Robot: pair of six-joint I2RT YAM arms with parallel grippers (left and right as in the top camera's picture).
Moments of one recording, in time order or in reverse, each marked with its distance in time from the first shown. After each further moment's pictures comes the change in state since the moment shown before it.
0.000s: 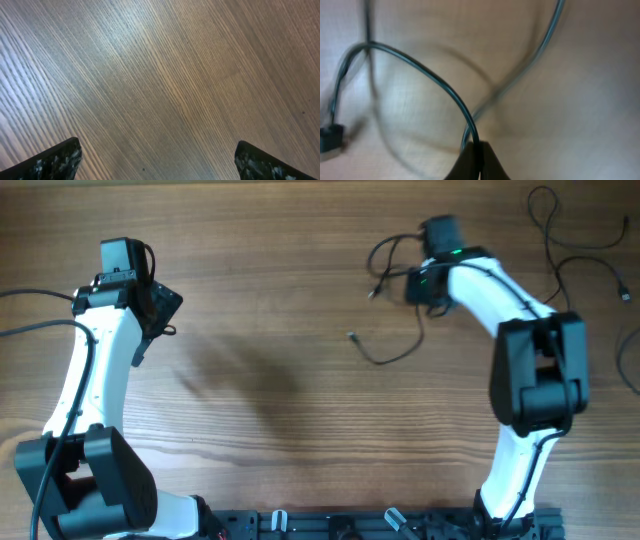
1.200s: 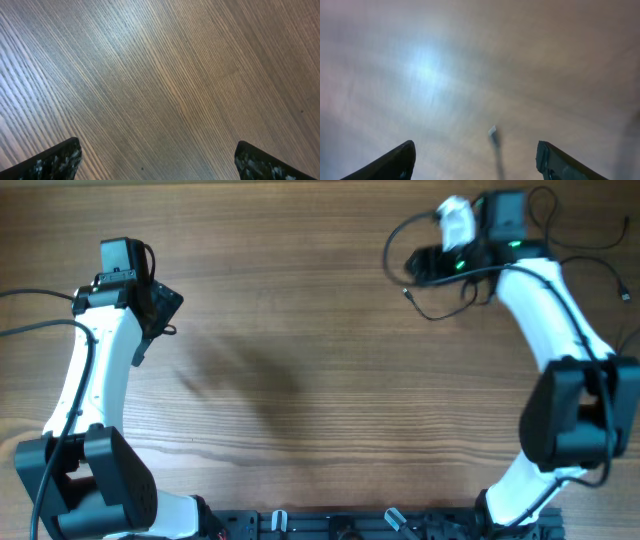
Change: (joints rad) left arm 0.000 0.000 0.000 -0.001 0.007 0.000; right arm -0.066 -0.214 -0.056 -0.025 -0.434 -0.386
